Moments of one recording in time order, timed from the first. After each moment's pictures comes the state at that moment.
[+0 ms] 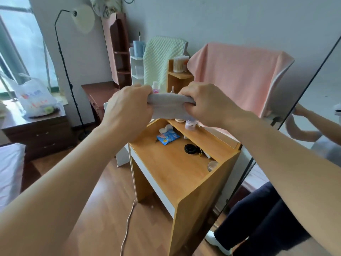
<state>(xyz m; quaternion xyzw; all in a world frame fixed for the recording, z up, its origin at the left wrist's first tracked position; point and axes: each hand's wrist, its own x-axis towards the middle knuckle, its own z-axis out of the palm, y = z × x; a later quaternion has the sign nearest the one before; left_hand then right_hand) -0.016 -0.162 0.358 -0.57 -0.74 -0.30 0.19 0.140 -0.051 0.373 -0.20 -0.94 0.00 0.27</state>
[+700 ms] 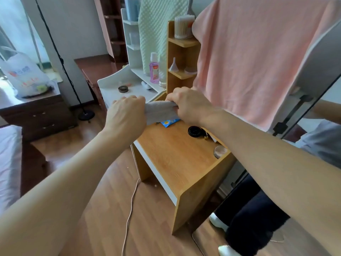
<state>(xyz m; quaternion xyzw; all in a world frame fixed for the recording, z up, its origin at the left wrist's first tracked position) -0.053 -0.090 0.267 -0.55 -0.81 -0.13 0.13 0.073 0.035 0.269 -0.25 -0.96 -0.04 0.15</state>
